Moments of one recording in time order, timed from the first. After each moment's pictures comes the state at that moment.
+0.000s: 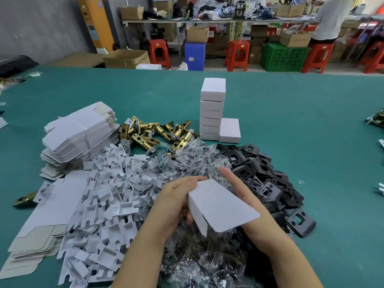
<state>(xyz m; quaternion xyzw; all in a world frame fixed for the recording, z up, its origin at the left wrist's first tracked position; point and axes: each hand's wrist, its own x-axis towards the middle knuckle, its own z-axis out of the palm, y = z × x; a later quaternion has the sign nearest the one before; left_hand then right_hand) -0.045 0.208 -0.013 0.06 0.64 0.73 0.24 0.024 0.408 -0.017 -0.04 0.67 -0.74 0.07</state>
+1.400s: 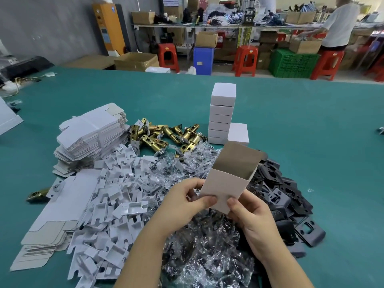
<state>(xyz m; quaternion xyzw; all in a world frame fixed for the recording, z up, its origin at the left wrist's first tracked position) -0.046 0.198 -0.006 0.15 0.79 0.57 0.16 0.018 0.385 -0.024 0.03 0.60 -0.80 -0.04</state>
